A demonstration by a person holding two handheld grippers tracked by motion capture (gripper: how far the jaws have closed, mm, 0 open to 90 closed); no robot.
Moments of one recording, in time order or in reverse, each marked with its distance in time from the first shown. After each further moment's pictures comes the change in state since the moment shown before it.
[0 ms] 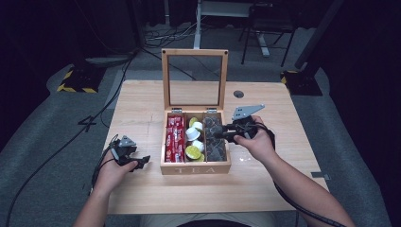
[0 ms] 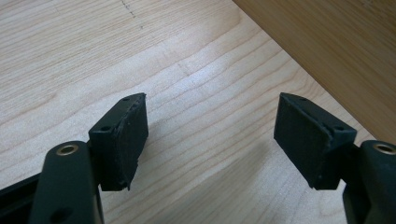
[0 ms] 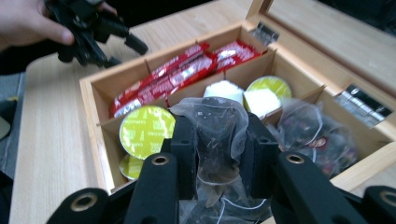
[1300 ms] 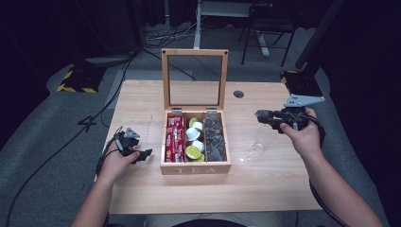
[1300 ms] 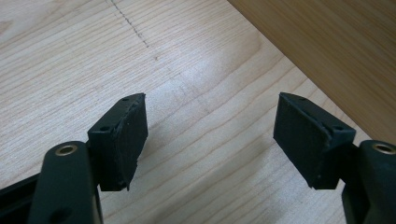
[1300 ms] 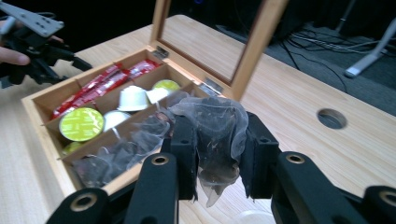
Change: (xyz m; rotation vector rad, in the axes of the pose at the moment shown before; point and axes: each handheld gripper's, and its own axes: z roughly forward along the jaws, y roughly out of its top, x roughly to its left) left arm 0.011 0.022 0.014 0.021 0.009 0.014; right arm -0.036 -0.018 -0.125 -0.076 -0.275 0.092
